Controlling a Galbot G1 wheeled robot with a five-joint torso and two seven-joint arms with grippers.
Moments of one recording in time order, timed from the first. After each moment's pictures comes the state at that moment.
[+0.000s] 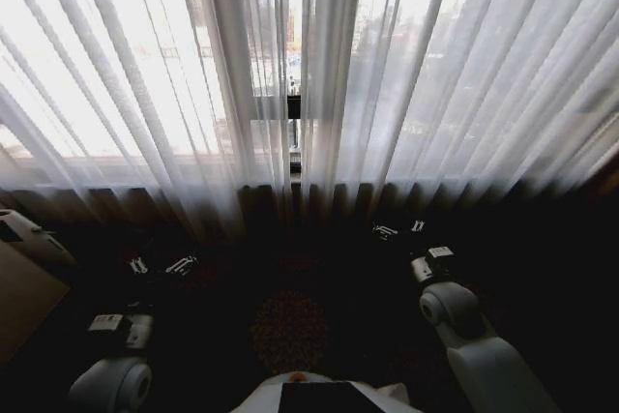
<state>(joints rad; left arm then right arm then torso) 1.81 -1.30 -0.84 -2.31 -0.37 0.00 0.01 -1.39 1.08 0.56 2.08 0.36 -0.19 0.11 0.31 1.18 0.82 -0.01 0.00</state>
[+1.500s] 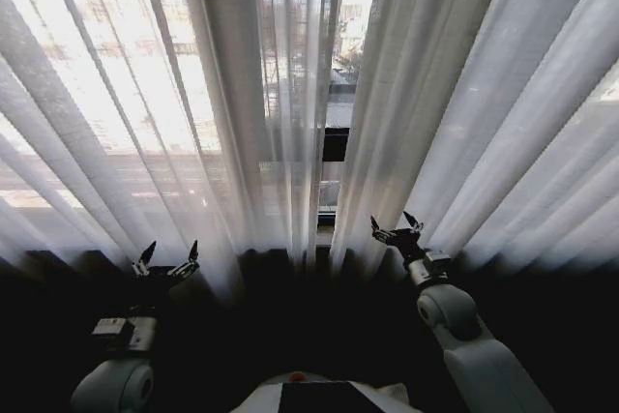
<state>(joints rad) 1.80 -1.29 -0.83 -2.28 -0.36 -0.04 0.02 -1.39 1.09 0.55 2.06 0.35 -0.17 0.11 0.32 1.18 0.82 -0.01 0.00</state>
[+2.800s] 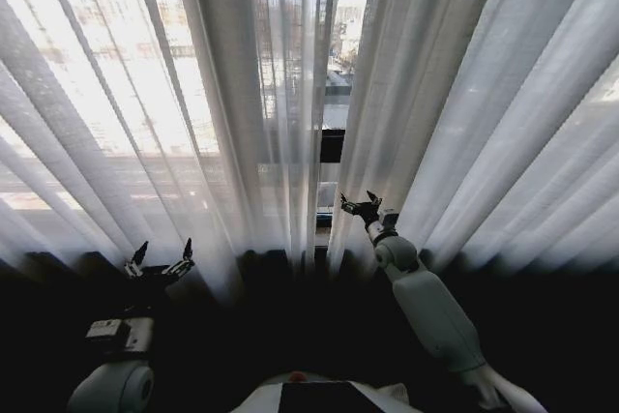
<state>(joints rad) 1.79 -1.39 -0.85 -2.32 -0.33 -0.01 0.01 -0.85 1.16 0.26 1.59 0.44 -0.22 0.15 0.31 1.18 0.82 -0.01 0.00</state>
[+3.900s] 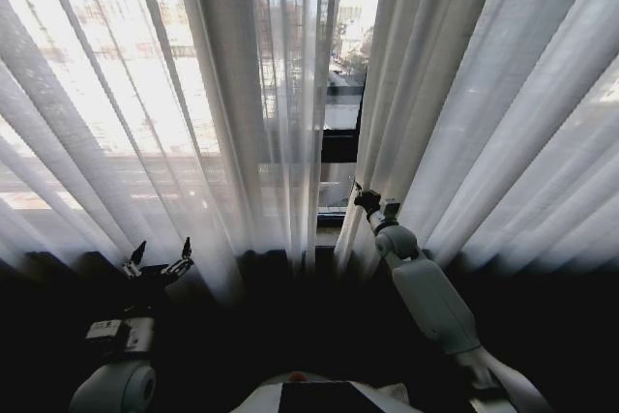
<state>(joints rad) 1.79 -1.40 -0.85 -2.33 -0.31 -0.01 0.01 -0.83 1.15 0.26 1.62 0.47 -0.21 0.15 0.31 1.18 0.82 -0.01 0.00</state>
